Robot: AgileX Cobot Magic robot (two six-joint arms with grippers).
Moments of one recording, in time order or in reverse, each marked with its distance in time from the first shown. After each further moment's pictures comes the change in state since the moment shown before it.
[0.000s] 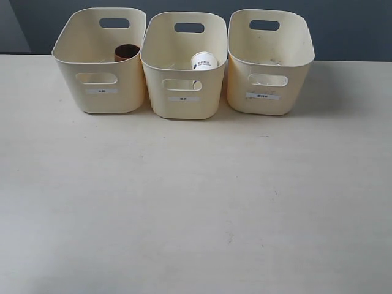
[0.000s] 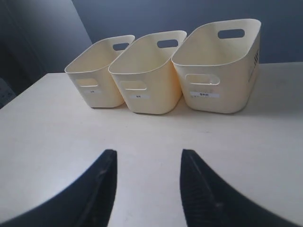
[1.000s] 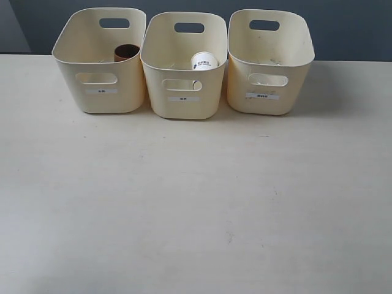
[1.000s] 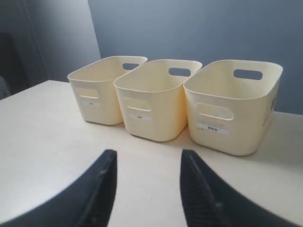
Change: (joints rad) left arm 0.000 0.000 0.000 0.000 0.000 0.000; right arm -0.001 0.002 0.313 -0.143 -0.443 -0.025
